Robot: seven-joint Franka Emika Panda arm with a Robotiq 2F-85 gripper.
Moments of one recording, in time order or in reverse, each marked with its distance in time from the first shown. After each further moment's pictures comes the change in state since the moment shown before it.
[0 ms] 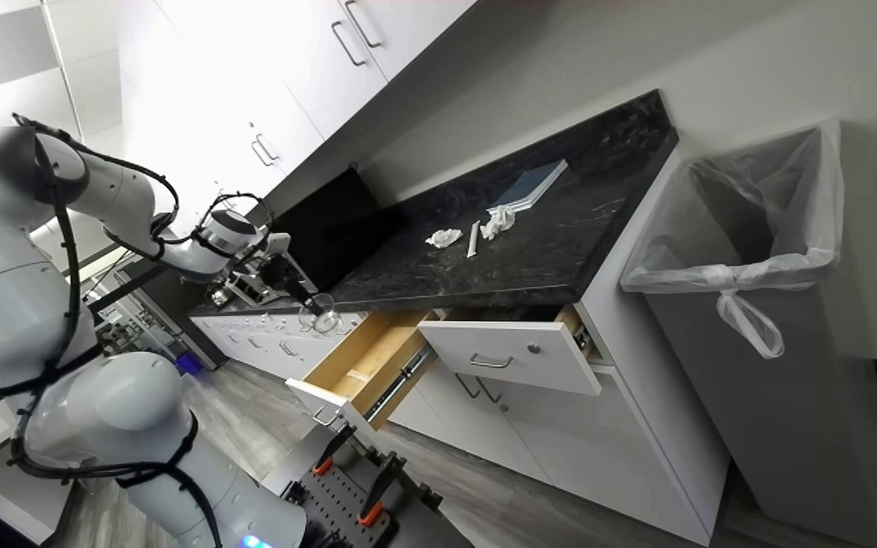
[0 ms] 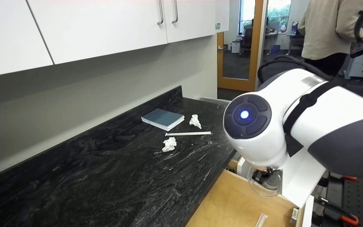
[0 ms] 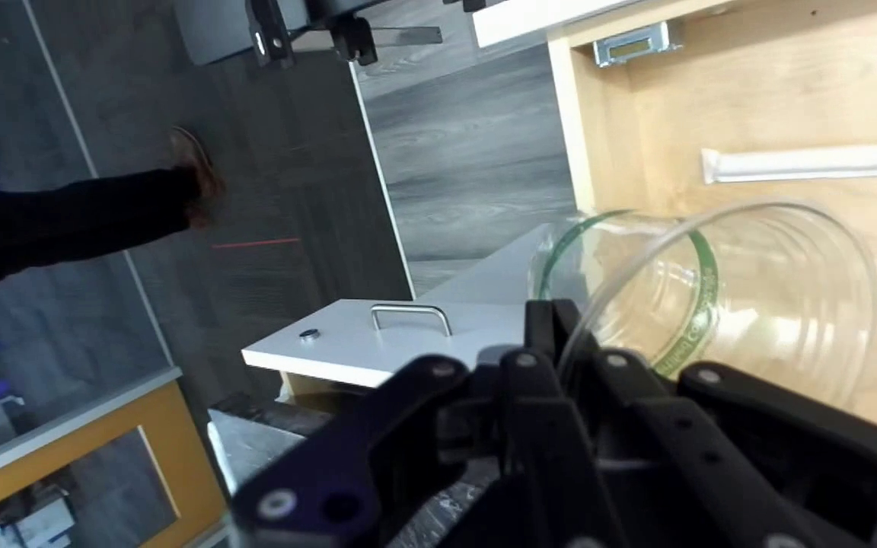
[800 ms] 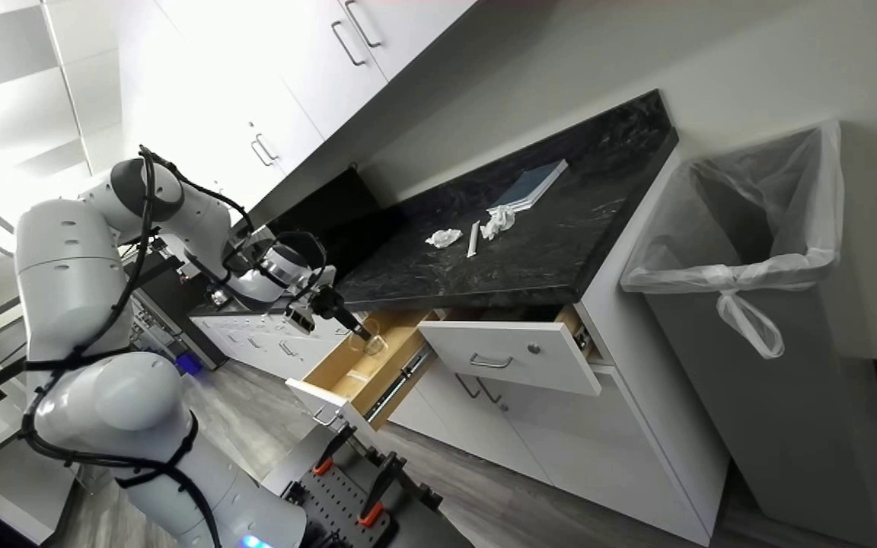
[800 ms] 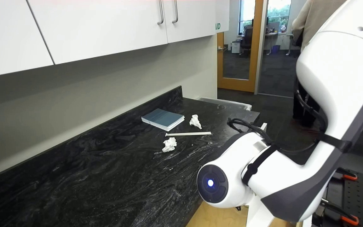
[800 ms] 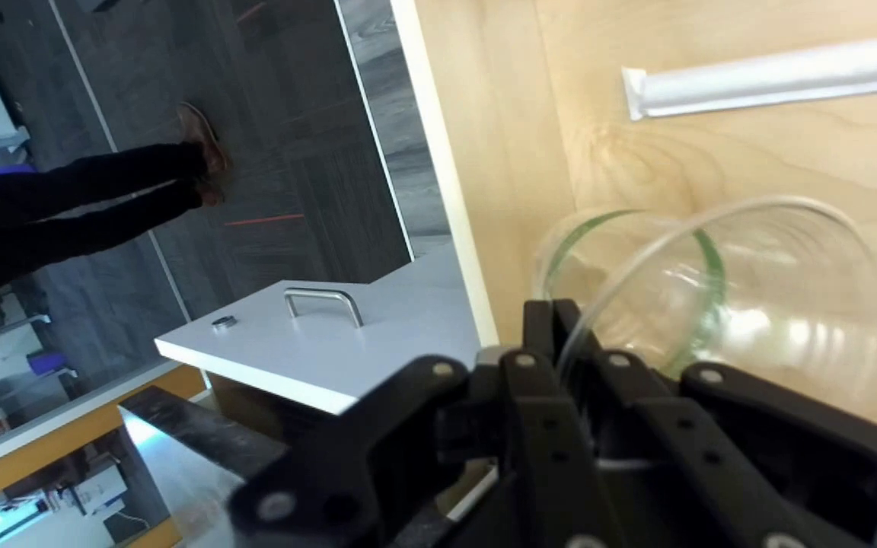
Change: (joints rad) arm 0.004 0.385 -0.041 0.166 -0.192 0.116 0.164
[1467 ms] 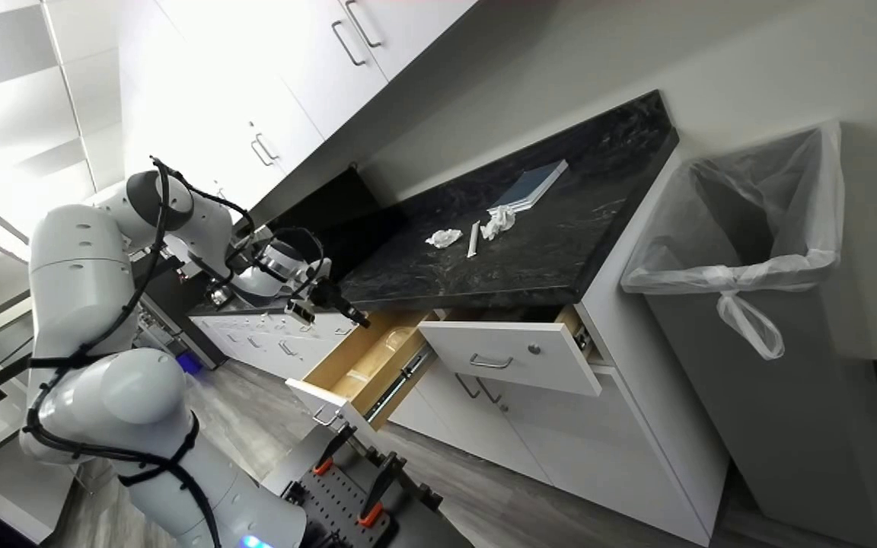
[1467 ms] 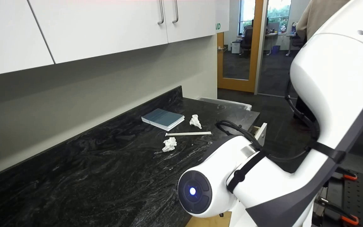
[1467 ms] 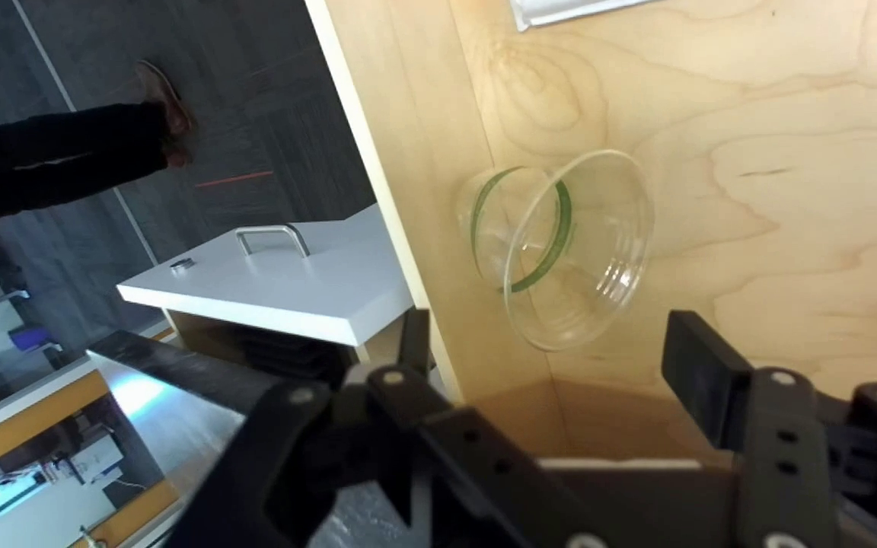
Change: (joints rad) arm 0.080 0.067 -0.032 0.165 -0.026 -0.032 0.019
